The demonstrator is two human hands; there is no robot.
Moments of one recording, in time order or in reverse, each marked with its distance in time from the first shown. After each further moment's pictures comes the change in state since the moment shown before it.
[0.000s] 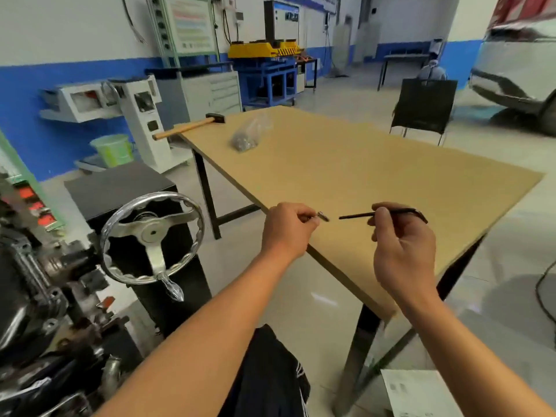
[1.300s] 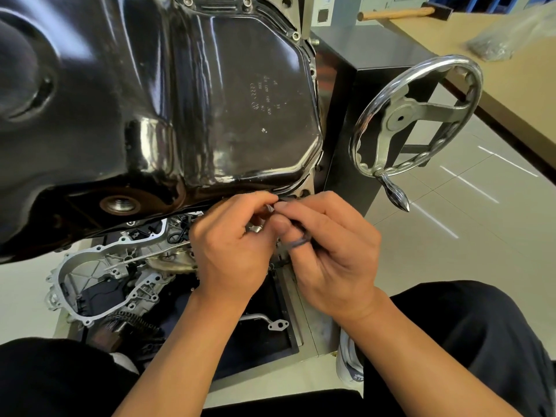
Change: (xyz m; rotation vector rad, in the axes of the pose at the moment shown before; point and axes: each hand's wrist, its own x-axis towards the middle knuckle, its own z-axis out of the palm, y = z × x) left_hand -0.249 -0.191 -0.252 0.332 0.883 0.230; right_hand -0.260 -0.065 0.263 0.560 -0.685 -0.649
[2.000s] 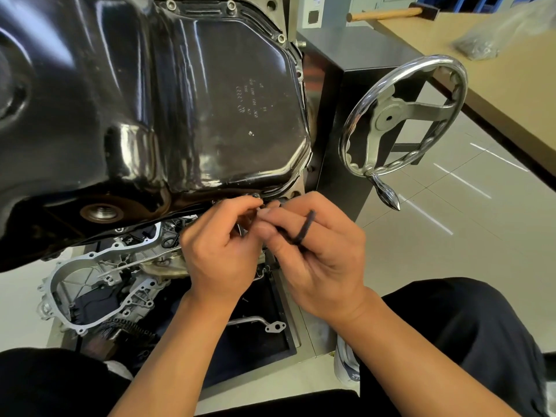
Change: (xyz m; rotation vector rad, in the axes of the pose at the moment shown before) left_hand -0.004 -0.010 0.005 0.004 0.054 0.064; right_hand -0.003 0.005 0.000 0.063 -0.025 -0.002
